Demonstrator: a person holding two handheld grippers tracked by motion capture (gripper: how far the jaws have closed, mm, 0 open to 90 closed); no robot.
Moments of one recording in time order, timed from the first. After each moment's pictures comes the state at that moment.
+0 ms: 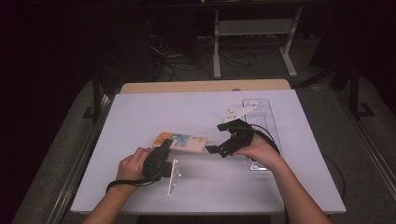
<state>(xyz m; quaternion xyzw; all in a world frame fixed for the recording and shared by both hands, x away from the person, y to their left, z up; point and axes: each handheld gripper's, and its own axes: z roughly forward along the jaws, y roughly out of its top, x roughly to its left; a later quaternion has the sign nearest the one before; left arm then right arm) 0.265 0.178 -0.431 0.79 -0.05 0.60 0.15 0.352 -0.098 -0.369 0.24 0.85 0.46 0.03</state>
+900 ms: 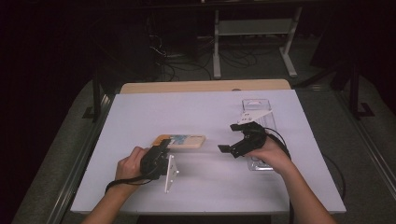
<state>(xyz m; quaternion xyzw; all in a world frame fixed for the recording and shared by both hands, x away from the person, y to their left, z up) 0.268 0.183 -0.426 0.81 0.00 0.56 0.19 0.350 -0.132 -0.383 0.27 0.84 0.47 0.06</state>
